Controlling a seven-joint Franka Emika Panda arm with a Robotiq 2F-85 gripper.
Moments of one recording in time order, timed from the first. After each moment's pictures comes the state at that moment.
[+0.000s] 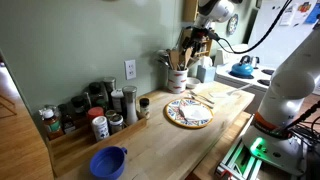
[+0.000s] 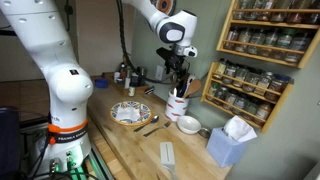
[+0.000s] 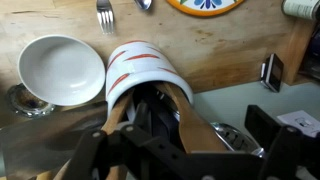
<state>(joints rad) 0.02 -0.34 -0.22 -2.38 0.24 2.23 -0.26</state>
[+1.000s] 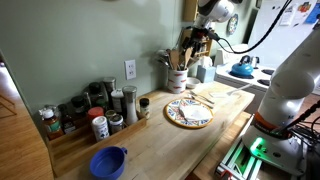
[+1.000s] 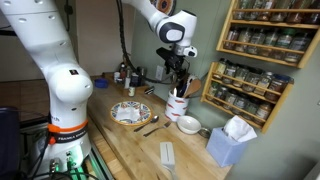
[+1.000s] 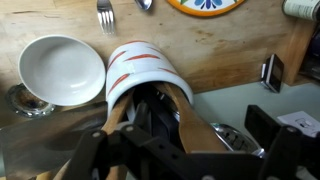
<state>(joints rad) 0.01 -0.34 -0.21 -2.38 0.24 2.23 -0.26</state>
